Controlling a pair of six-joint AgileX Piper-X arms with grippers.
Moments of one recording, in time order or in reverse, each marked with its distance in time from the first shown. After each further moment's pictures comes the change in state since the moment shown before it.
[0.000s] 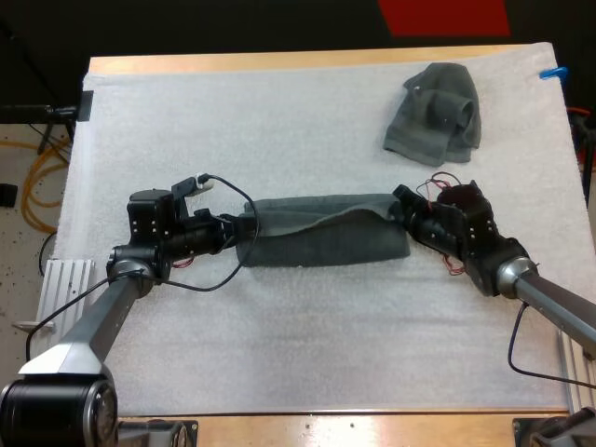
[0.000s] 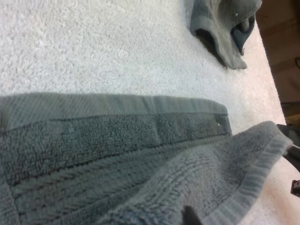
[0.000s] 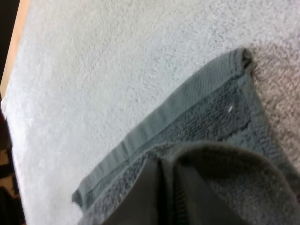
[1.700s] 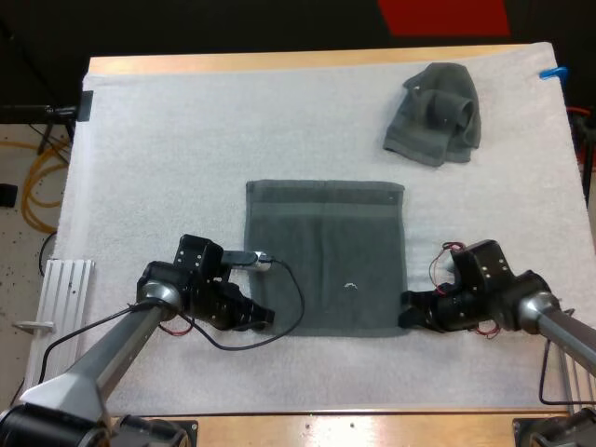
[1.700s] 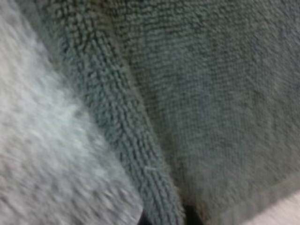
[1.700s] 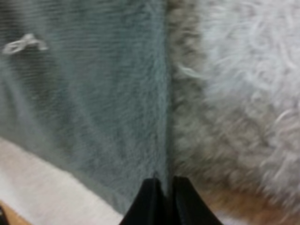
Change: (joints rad) left arm -0.246 -0.121 0.079 0.640 -0.367 0.317; right arm 0.000 -0.176 0.183 0.544 -0.455 -0.562
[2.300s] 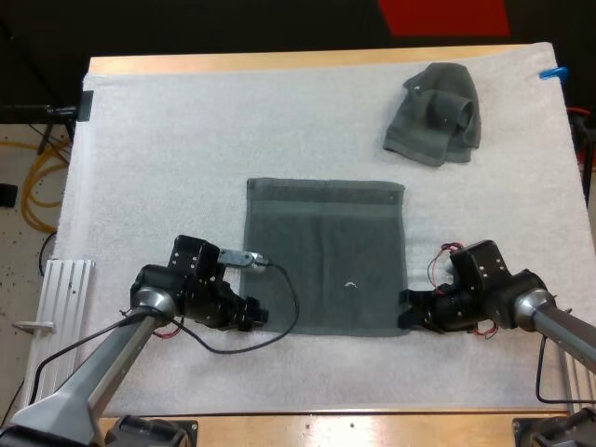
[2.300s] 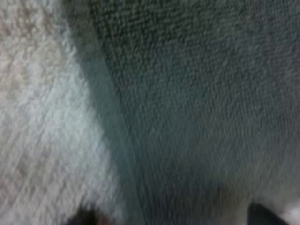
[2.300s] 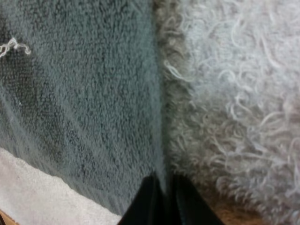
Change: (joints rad) left arm 0.001 -0.059 0.007 0.008 -0.150 0.001; right arm 0.000 0.053 0.000 -0.027 0.006 0.032
